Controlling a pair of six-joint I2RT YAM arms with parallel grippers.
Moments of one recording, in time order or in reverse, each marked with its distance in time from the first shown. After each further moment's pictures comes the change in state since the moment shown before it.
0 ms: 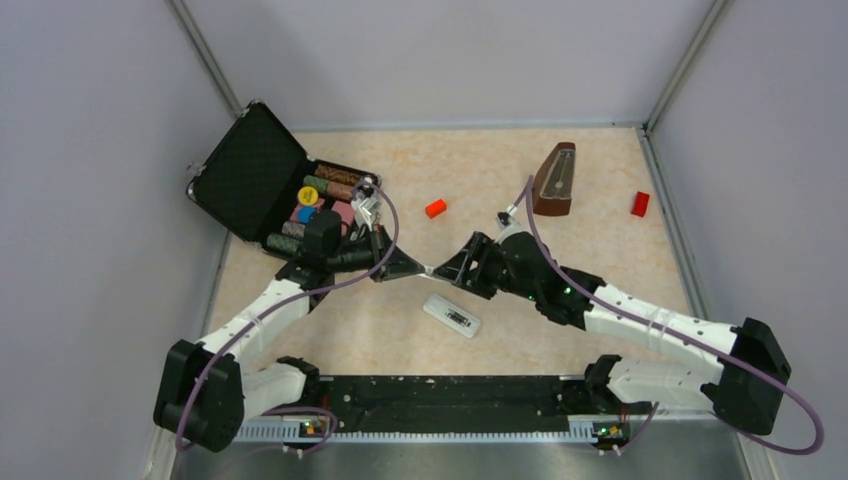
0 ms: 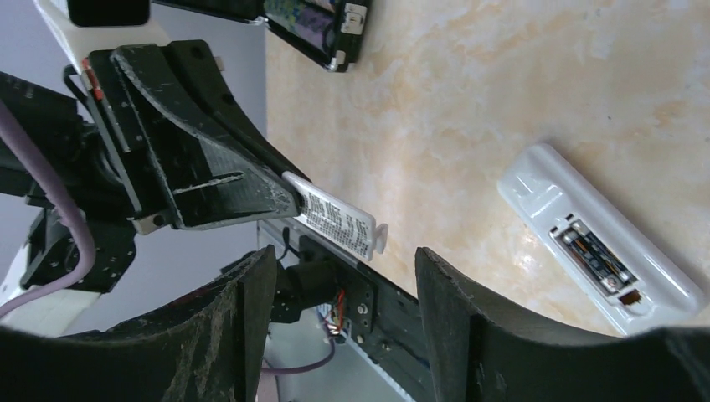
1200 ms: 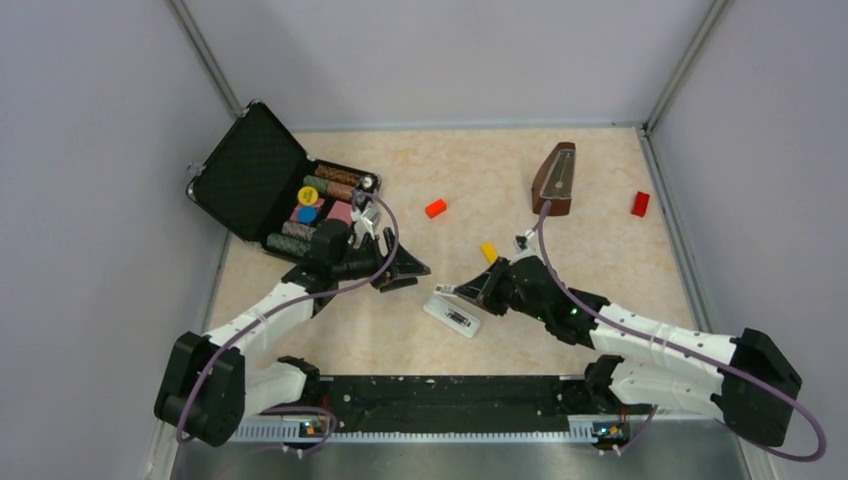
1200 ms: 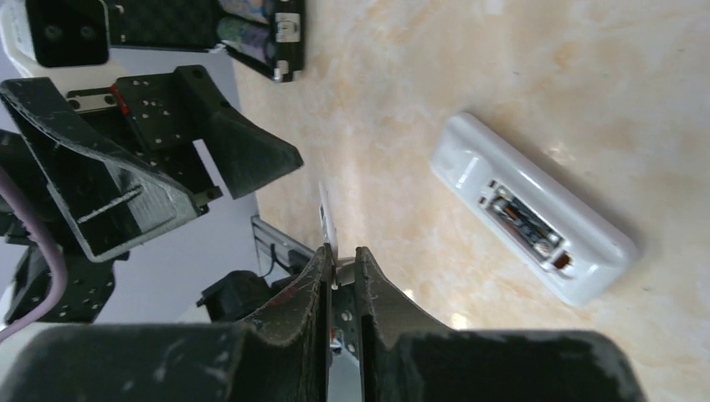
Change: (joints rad) left arm -0.025 0.010 -0.060 0.016 -0.101 -0.026; right arm 0.000 -0.078 -0.217 0.153 0.049 0.148
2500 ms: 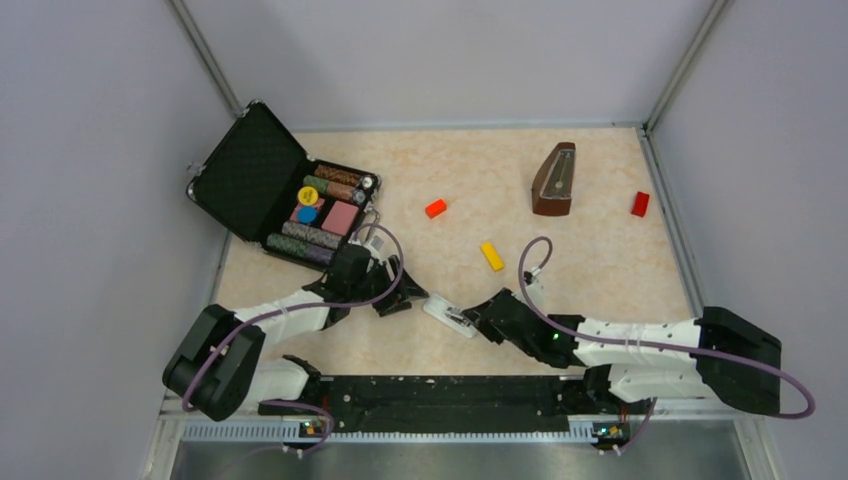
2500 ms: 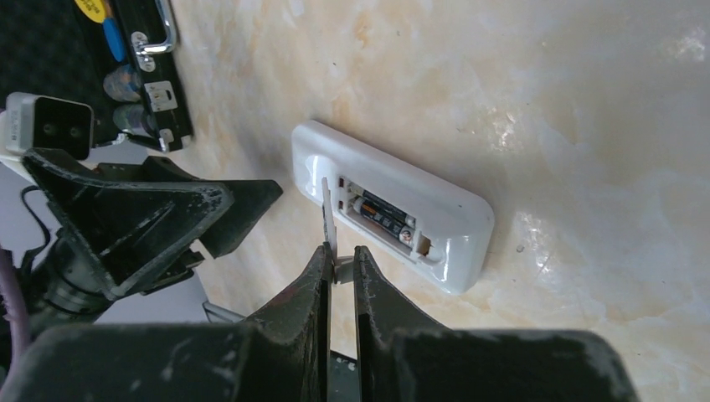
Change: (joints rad) left arm -0.125 0.142 -0.137 0.019 -0.374 -0.002; right arm 0.229 0.097 -0.142 -0.014 0.399 0.324
